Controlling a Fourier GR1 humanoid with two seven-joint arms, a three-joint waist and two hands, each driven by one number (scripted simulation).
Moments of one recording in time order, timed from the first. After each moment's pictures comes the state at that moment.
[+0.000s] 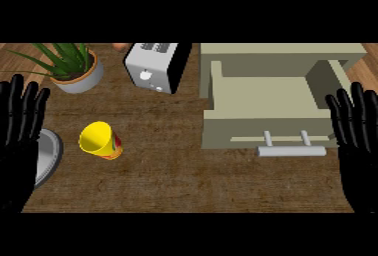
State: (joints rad) left arm -0.01 0.13 0.02 -2.10 0.00 0.03 0.03; right arm 0.02 -0.07 0.03 -2.10 -0.03 0.00 0.00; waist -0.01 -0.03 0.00
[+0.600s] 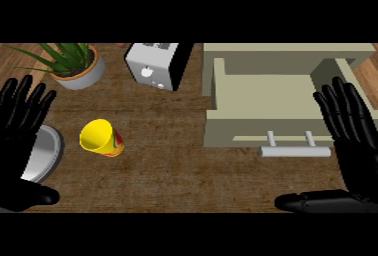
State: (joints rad) left arm -0.05 0.24 0.20 -1.85 0.45 -0.26 0.03; right arm -0.03 -0.14 0.02 -2.07 -0.07 0.08 0.08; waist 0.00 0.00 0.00
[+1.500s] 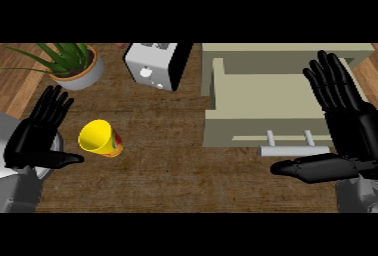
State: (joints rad) left arm -0.21 0.30 0.27 -1.21 0.30 -0.39 -0.21; right arm -0.22 -0.16 -0.04 -1.90 -0.08 0.13 0.11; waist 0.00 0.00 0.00
